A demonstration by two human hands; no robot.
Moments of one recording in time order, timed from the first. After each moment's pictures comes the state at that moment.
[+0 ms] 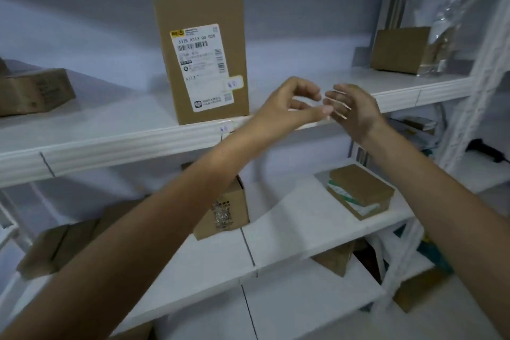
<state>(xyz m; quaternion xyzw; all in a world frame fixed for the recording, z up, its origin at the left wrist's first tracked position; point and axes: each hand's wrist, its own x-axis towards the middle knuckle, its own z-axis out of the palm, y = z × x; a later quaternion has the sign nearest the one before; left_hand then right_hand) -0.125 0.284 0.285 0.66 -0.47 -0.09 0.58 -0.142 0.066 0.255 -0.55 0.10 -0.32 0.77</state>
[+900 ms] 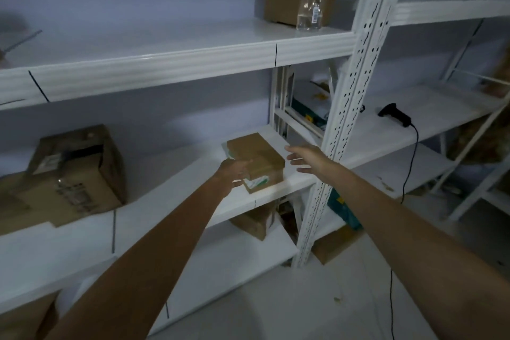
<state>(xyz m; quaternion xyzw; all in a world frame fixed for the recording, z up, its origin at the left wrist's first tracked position) -0.132 -0.033 0.036 0.72 -0.03 -0.34 0.61 -0.245 -0.221 0.062 -0.73 0.29 -0.05 0.62</state>
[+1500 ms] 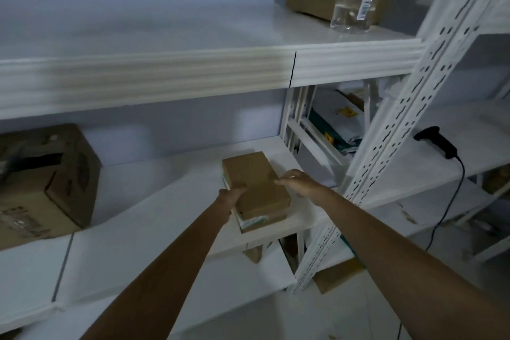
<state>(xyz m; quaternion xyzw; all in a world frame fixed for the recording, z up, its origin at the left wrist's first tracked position) -0.027 -0.121 -0.053 0.73 0.12 -0.32 0.60 -0.092 -0.317 -0.022 -0.82 0.28 0.12 0.48</state>
